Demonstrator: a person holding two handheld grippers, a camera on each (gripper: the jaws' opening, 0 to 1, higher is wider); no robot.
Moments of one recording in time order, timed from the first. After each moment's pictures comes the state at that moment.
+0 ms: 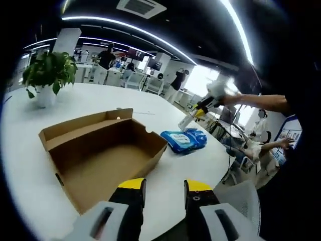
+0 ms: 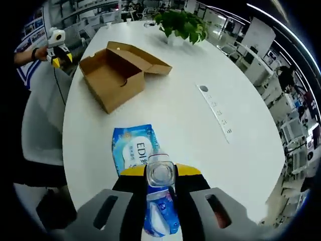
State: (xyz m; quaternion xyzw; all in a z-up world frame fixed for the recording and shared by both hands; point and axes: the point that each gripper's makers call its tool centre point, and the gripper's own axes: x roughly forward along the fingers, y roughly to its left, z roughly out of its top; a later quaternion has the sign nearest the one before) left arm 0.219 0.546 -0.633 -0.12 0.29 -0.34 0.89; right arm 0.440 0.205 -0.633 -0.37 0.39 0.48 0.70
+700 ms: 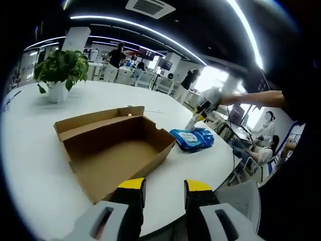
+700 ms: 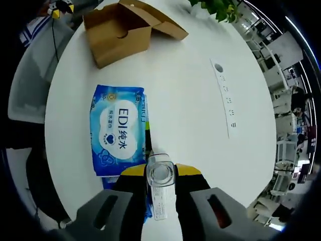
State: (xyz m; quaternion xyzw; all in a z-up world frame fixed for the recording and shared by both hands) left arm 0.207 0.562 -0.634 -0.12 0.30 -0.30 0.90; right arm 0.470 0.178 -0.694 -0.50 0.42 0.48 0.59
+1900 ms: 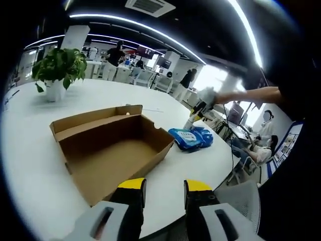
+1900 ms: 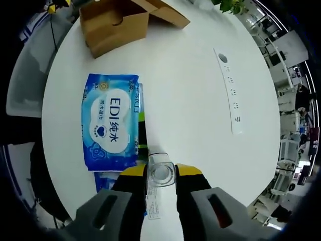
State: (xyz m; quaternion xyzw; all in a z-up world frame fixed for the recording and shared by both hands) left arm 0.212 0.555 -0.637 -0.13 0.31 -0.31 0.89; right arm 0.486 0.169 -0.701 -0.50 0.44 0.47 0.58
